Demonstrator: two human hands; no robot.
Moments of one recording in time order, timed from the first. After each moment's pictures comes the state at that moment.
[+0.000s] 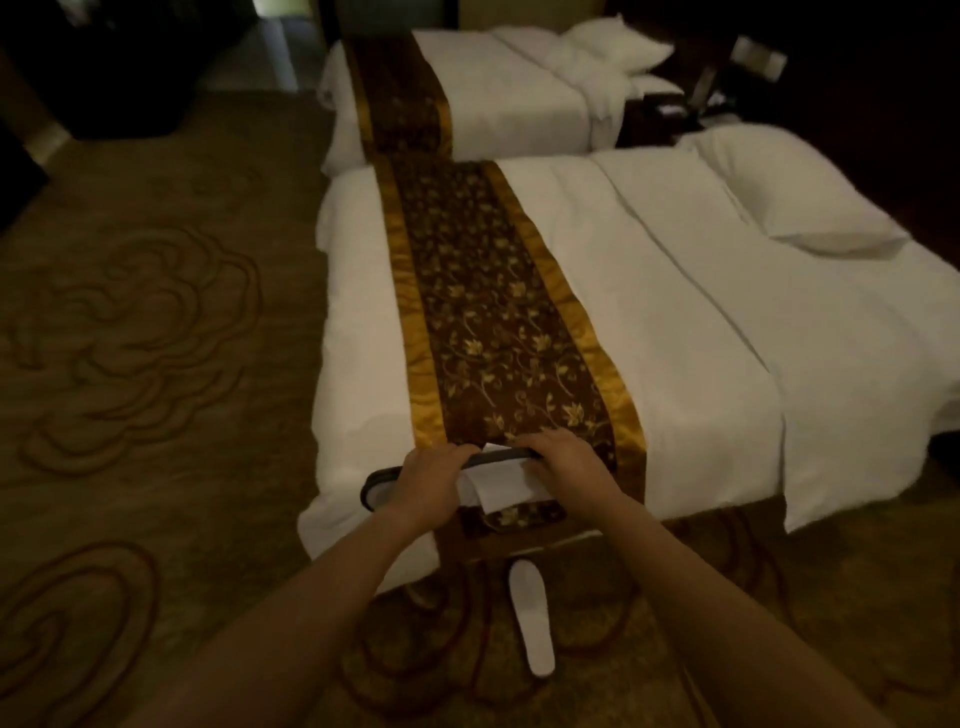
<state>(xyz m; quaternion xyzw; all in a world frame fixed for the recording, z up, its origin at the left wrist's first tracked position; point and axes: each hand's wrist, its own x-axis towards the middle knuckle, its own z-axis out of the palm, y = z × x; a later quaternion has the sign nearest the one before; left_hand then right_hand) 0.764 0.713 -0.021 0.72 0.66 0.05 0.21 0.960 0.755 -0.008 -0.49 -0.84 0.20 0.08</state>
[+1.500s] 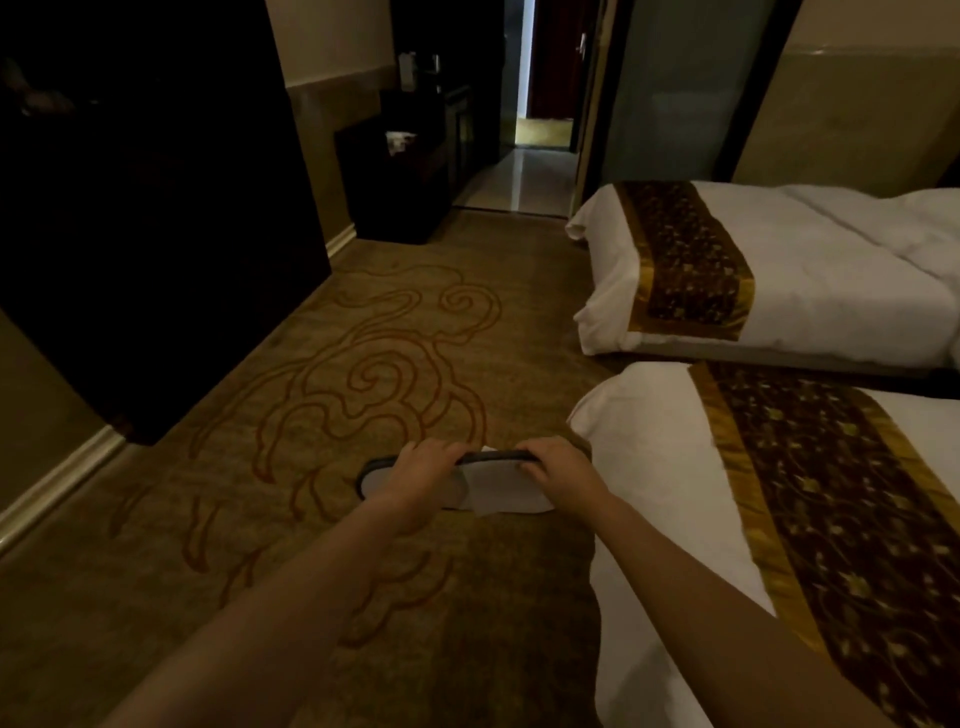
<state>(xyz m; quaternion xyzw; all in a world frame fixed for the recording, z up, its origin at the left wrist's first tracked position) -0.029 1.129 0.051 0.61 0.78 0.02 0.13 0.147 1.241 0.051 -0.32 -0.92 0.24 0.07</state>
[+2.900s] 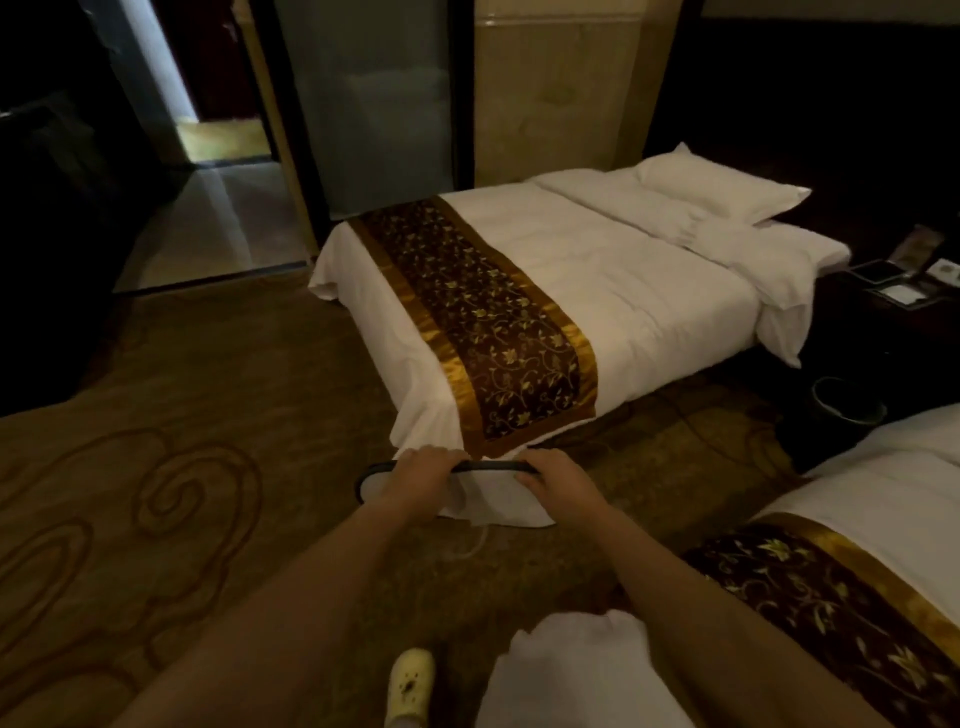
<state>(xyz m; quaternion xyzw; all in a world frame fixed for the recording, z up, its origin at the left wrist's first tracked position) -0.142 2.173 0.020 0.80 0.56 0.02 0.20 0.062 2.157 0.012 -0.59 -0.76 0.25 0.13</state>
